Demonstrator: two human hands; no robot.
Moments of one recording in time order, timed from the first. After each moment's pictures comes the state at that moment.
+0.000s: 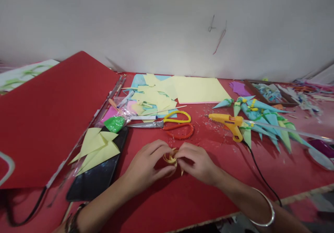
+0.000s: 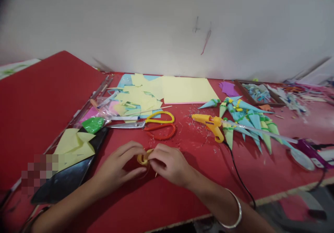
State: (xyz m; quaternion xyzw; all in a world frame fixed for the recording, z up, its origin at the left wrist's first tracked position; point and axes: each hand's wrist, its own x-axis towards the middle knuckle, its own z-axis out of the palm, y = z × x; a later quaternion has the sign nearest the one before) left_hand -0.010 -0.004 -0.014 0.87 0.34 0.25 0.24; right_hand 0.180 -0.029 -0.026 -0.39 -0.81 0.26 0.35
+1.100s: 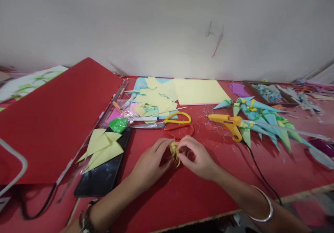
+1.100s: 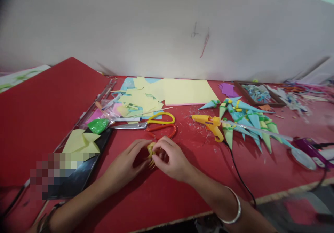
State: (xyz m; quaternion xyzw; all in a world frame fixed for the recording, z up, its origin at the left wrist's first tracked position) left_hand 0.001 -0.009 -0.022 0.83 0.43 0.20 0.28; right_hand 0.176 -0.029 -0.021 -0.44 -0.71 0.39 0.38
